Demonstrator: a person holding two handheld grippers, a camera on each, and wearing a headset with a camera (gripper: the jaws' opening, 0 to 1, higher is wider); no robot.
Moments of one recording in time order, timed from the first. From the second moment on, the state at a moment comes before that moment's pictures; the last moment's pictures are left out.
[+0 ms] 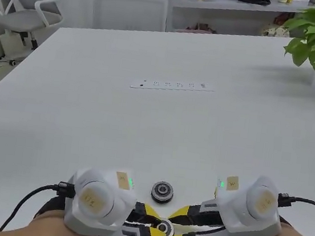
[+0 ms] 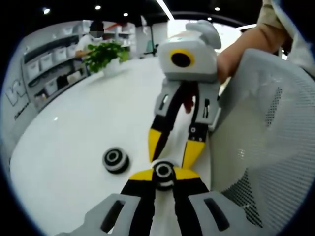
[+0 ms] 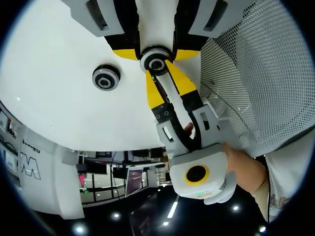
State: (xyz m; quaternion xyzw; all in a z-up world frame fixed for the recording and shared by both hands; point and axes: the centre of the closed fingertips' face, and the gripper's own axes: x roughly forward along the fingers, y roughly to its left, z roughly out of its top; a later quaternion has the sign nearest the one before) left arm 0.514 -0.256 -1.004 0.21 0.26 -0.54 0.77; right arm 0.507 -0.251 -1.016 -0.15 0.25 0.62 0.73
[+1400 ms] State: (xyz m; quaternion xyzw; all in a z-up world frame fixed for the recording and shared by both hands) left arm 0.515 -0.255 -1.004 0.21 0.26 -0.54 0.77; right arm 0.512 -0.268 -1.021 -0.11 0.30 0.58 0.75
